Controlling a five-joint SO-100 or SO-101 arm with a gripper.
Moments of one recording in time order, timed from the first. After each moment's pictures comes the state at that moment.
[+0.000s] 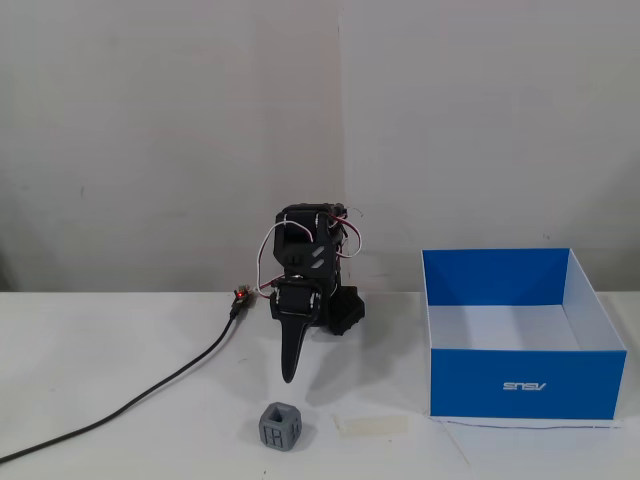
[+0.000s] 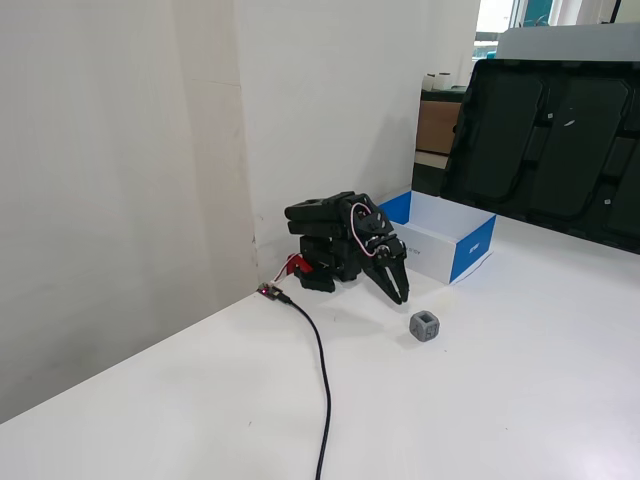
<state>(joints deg) -1.5 189.4 172.5 68.9 5.1</state>
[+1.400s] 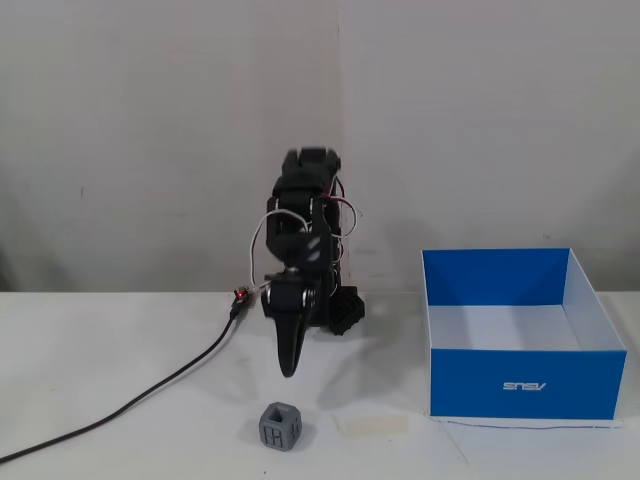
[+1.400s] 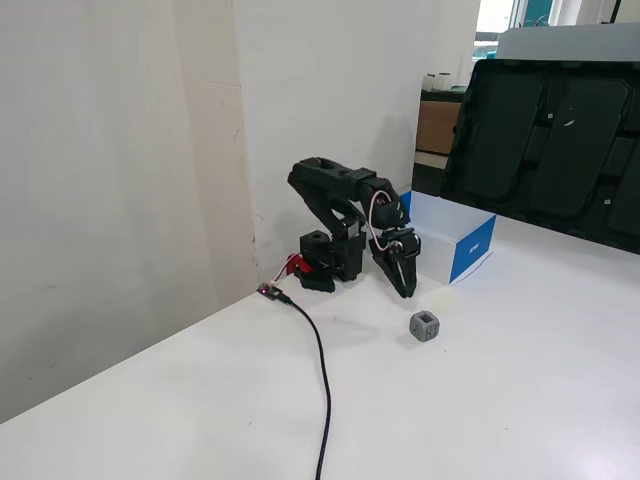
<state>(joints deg) -2.7 140.4 147.0 59.9 16.0</state>
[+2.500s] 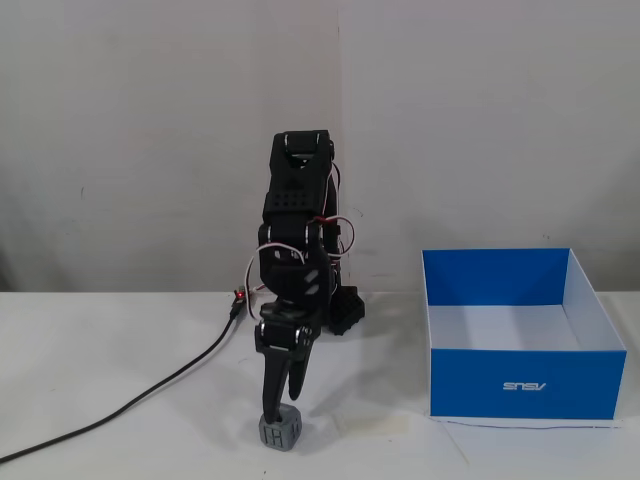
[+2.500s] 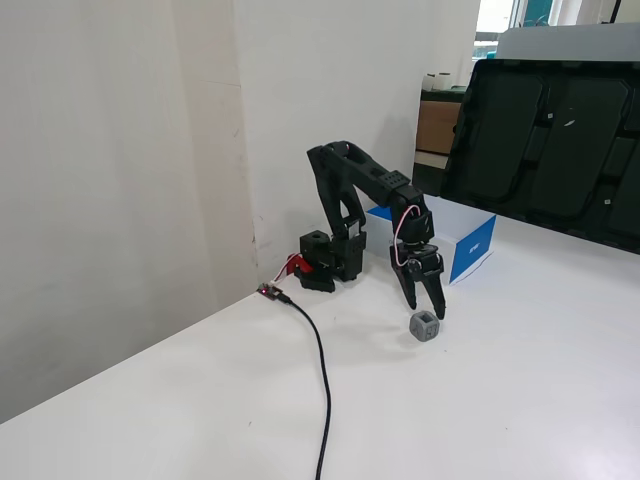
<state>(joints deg) -4.0 107.4 130.8 55.6 26.5</state>
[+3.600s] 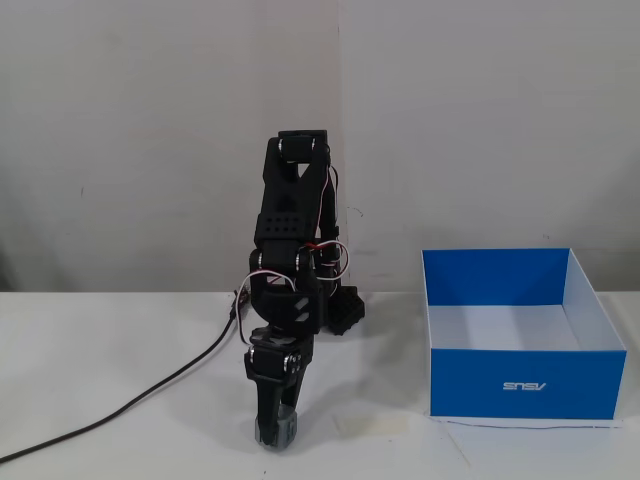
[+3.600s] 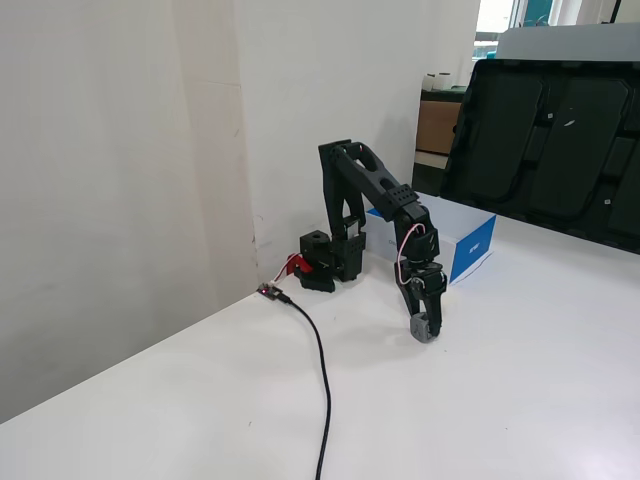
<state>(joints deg) -1.0 96.2 128.4 47.1 26.4</state>
